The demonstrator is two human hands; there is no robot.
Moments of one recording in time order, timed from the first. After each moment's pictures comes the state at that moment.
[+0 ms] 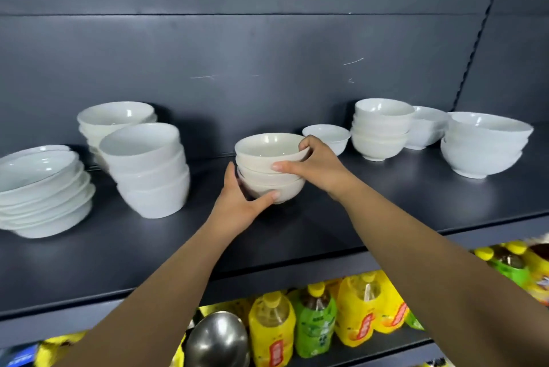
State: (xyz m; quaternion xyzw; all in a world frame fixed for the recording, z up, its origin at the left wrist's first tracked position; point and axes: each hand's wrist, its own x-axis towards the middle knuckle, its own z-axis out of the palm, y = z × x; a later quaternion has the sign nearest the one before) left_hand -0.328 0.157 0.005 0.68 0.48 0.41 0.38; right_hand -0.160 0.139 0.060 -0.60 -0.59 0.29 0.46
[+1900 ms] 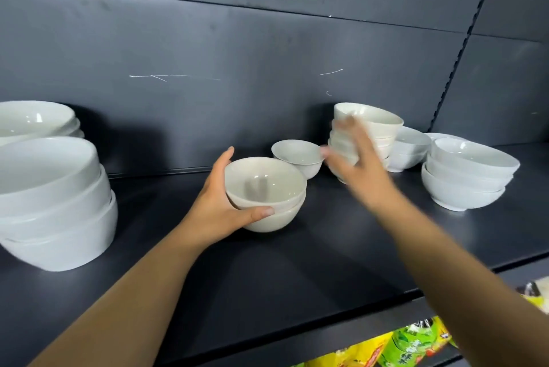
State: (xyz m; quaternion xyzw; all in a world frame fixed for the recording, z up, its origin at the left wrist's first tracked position) left_hand -0.278 0.207 0.023 0.73 0.39 0.40 0.40; right_hand -0.058 0.159 0.072 -0.58 -0.62 0.06 0.53
